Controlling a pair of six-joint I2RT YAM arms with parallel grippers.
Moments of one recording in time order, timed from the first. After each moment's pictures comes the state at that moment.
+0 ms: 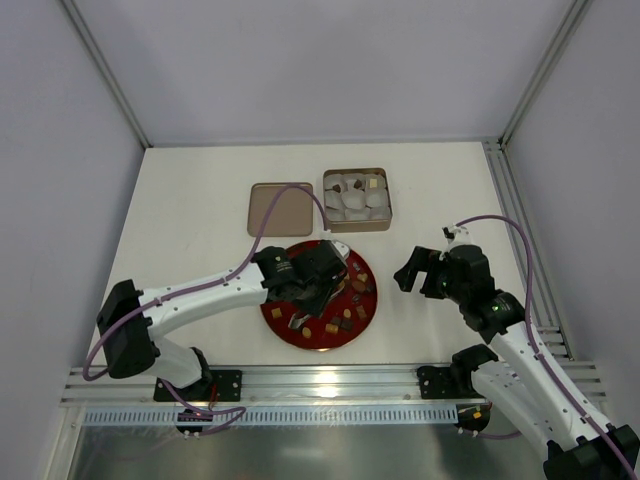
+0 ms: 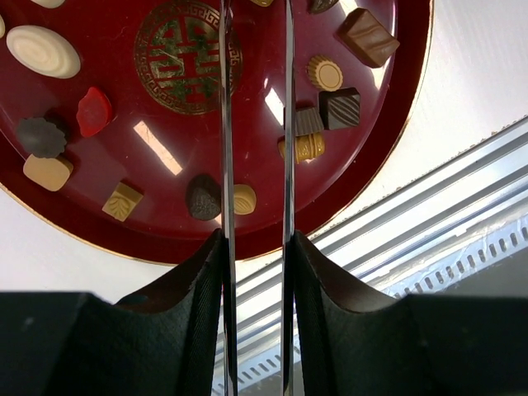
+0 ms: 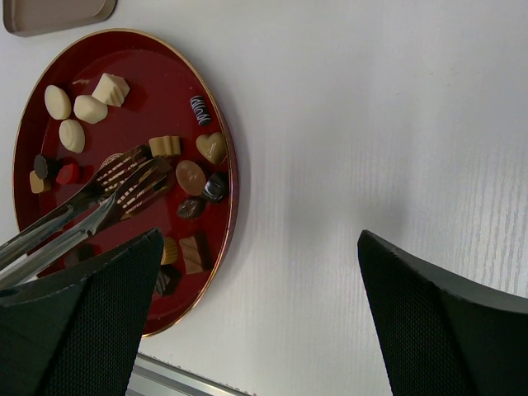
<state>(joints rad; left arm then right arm) -1.10 1.46 1.20 -0.88 -0.14 -0.52 0.35 0.66 0.53 -0.50 -0.05 0.51</state>
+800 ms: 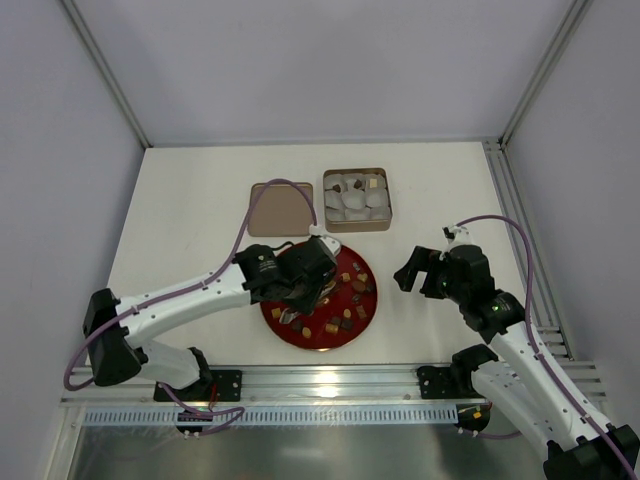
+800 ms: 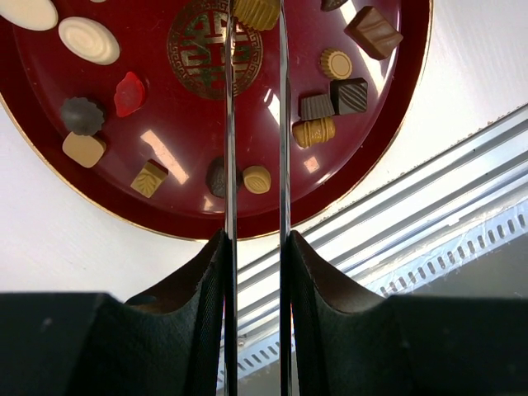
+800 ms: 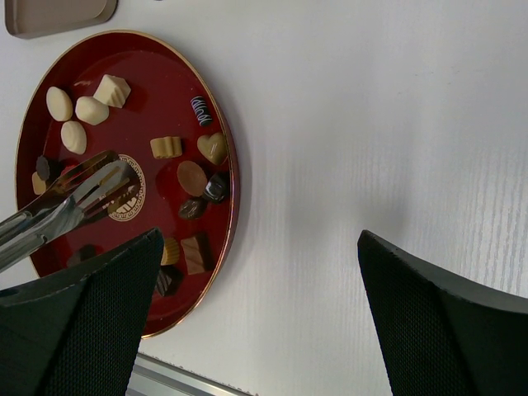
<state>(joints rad) -1.10 1.38 1.23 -0.96 -0.17 -0.52 0.35 0.66 0.53 -0.50 -0.05 0.51</state>
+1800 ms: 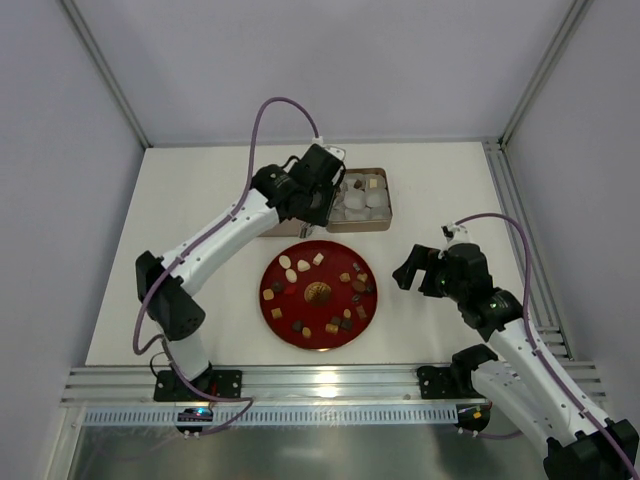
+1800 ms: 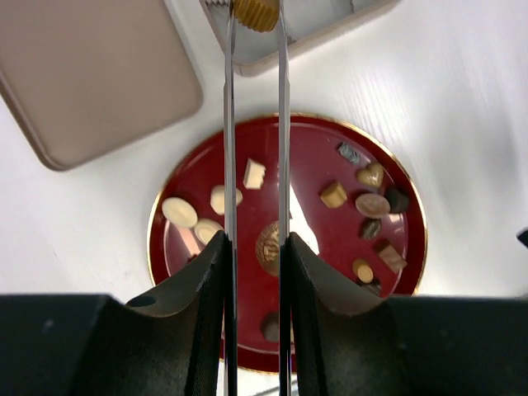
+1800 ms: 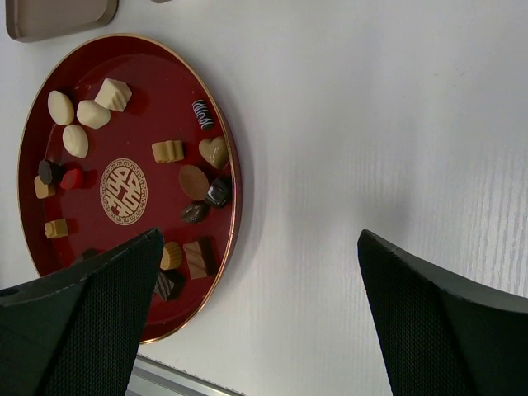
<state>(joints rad) -0.82 1.73 1.80 -1.00 -0.23 -0.34 0.35 0.68 0.53 -0.48 -0.06 0.52</state>
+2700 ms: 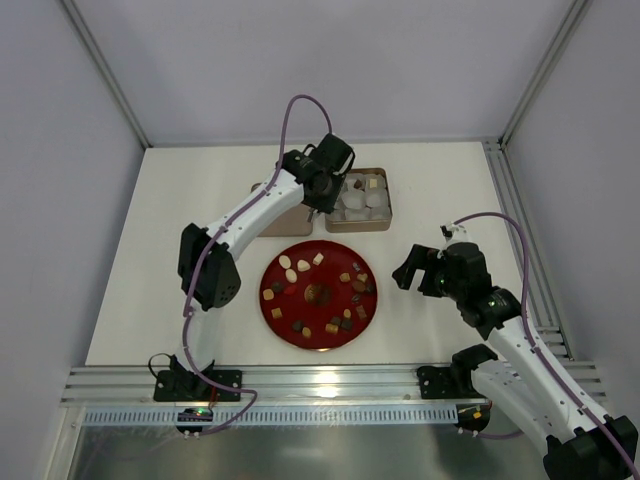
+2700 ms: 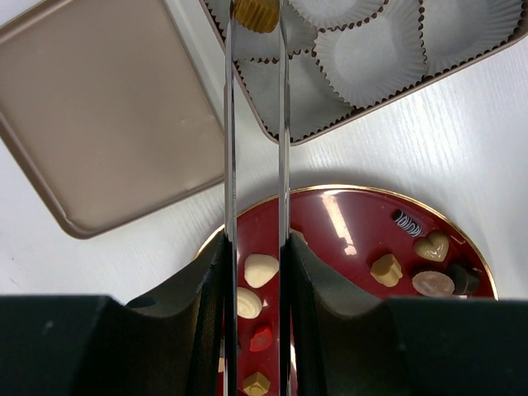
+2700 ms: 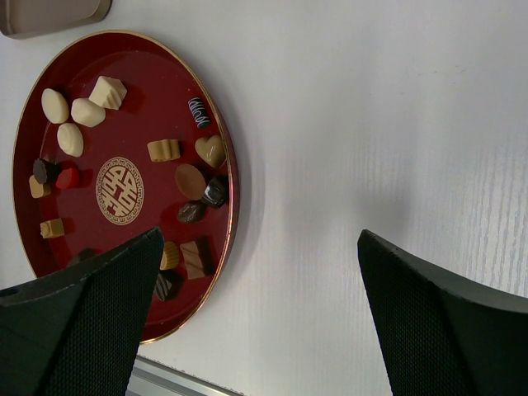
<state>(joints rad) -0.70 2.08 2.06 -1.00 -0.21 -0.20 0.35 0.70 0.53 -0.48 -0.06 0.52</state>
